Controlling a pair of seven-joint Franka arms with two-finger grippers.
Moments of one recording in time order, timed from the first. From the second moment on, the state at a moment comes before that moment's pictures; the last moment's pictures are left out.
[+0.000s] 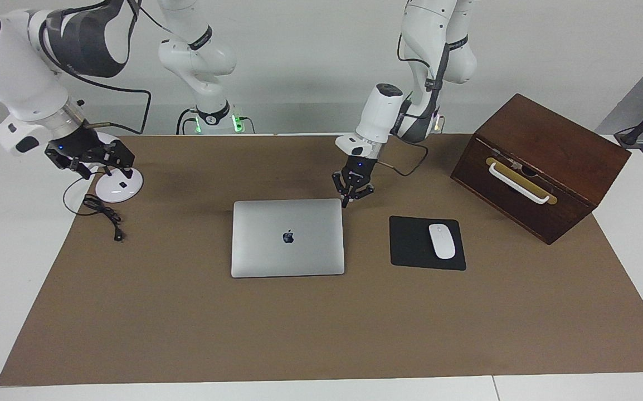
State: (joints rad) left arm -0.79 0.02 0.08 -2.47 -0.12 2.95 -0.18; right arm -0.15 0.08 -0.01 -1.61 0.02 1.61 -0.14
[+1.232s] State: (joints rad) left arm -0.46 -0.35 0.10 -2.17 -0.06 1.86 0.05; right arm -0.15 0.08 0.00 -1.61 0.02 1.63 -0.14
